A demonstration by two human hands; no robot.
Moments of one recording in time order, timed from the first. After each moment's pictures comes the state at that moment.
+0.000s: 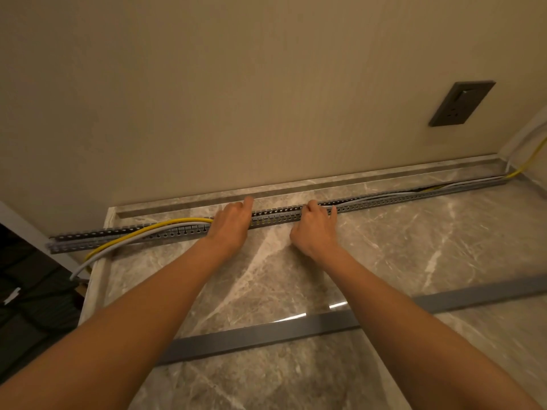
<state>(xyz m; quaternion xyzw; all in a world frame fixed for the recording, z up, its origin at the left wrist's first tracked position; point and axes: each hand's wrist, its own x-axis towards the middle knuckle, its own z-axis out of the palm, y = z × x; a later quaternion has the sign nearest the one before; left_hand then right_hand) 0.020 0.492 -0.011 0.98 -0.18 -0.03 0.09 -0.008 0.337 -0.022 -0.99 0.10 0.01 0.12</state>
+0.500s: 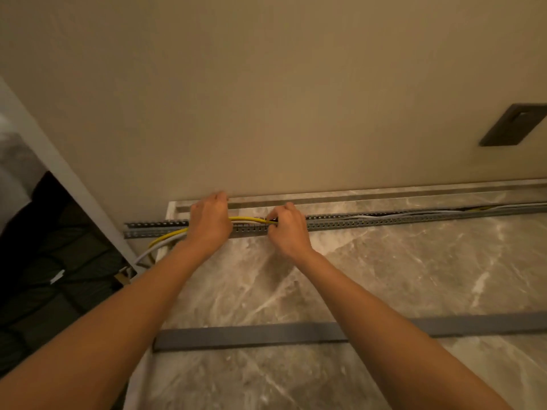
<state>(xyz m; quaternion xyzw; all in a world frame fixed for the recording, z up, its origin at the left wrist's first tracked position) 0.022 0.601 0.004 0.99 -0.02 0.07 0.15 -0.002 0.457 -0.005 -0.95 0.00 -0.02 0.31</state>
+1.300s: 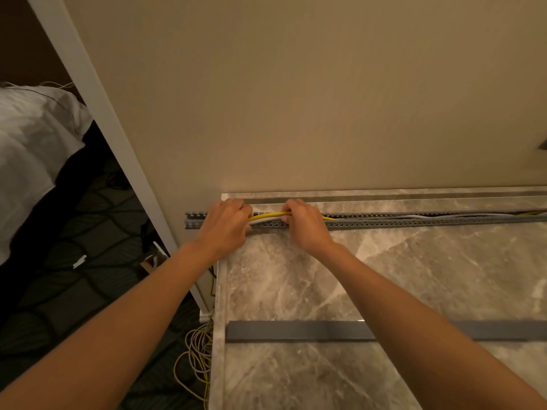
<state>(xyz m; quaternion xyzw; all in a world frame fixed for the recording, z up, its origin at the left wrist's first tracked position) 0.012 0.697 -0.009 0.98 -0.19 0.03 0.07 0.012 0.531 -0.008 -0.97 -0.06 0.00 0.23</state>
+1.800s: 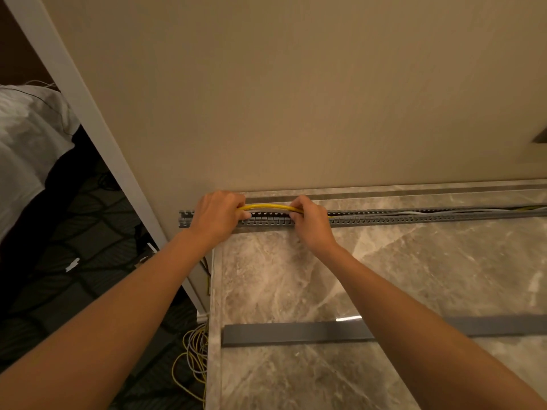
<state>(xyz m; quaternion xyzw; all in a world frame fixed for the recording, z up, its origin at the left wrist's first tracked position) 0.031 0.693 0.001 0.98 -0.12 0.05 0.15 0.013 0.518 -0.018 -0.91 0.03 -0.03 0.40</state>
